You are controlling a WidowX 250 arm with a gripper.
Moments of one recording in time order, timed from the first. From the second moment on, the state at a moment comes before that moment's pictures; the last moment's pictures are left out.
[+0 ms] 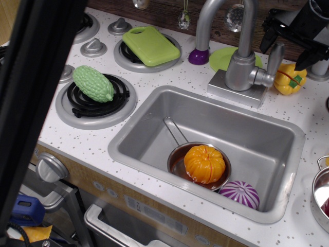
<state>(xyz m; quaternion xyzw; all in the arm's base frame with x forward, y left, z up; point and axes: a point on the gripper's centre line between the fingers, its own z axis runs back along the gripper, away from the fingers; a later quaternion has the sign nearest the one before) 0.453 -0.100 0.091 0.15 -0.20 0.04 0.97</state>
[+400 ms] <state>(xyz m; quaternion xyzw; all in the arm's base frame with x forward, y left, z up) 0.467 -0.095 0.091 0.16 -0.21 0.03 0.96</state>
